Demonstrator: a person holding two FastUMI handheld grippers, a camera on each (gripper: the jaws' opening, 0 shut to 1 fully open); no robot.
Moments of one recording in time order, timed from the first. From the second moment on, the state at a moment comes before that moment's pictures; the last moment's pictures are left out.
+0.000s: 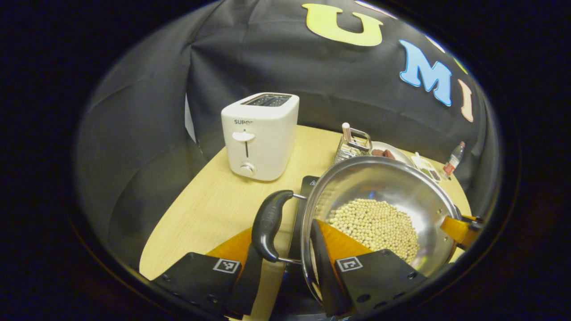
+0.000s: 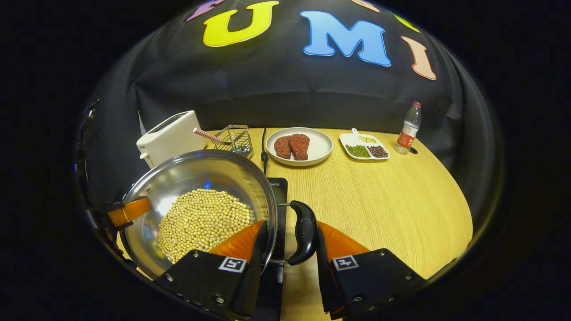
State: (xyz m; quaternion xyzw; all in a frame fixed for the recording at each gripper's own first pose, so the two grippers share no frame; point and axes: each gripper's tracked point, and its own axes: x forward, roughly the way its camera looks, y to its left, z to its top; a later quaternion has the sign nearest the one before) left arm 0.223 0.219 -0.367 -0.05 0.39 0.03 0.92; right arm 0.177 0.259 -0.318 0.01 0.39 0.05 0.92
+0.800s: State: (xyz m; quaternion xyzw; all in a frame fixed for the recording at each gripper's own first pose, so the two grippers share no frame) left arm 0.209 0.196 -0.228 0.05 0.23 0.04 0.97; right arm 0.168 0.181 -0.222 0.01 0.26 0.07 0.96
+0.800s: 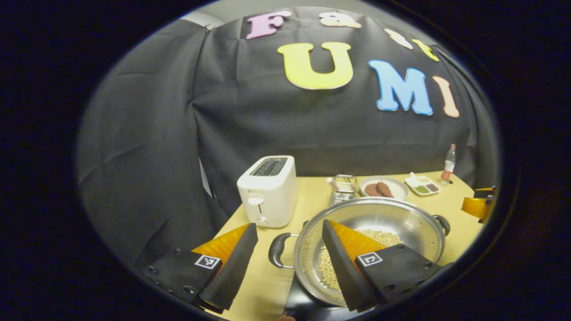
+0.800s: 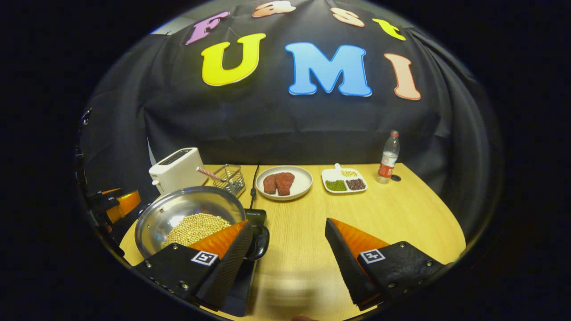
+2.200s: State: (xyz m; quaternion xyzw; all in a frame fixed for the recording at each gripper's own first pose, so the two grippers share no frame) left arm 0.013 -0.029 0.010 0.01 0.01 0.02 1.00; right arm 0.033 -0.040 -0.007 0.03 0.00 0.04 1.00
